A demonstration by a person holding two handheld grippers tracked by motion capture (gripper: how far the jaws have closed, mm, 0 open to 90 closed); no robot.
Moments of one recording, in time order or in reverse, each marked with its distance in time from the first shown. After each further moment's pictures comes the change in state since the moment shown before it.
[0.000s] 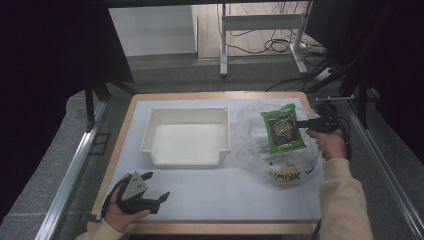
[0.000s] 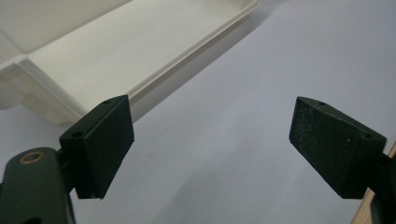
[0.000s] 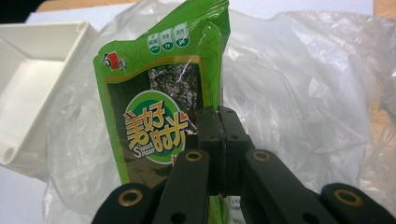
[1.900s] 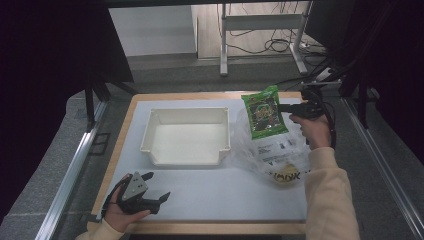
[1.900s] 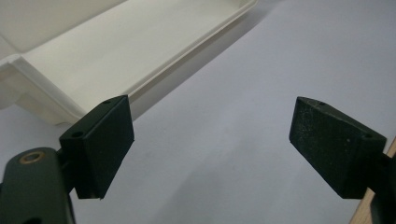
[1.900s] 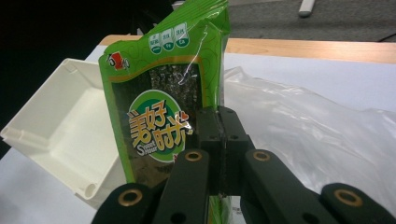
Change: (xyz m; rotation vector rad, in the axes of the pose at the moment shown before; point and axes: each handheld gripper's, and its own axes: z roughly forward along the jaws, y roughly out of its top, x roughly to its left) left arm 0.000 0.000 0.001 0.005 -0.008 0.002; right arm 0.061 0.036 -0.002 -0.109 0.117 -0.101
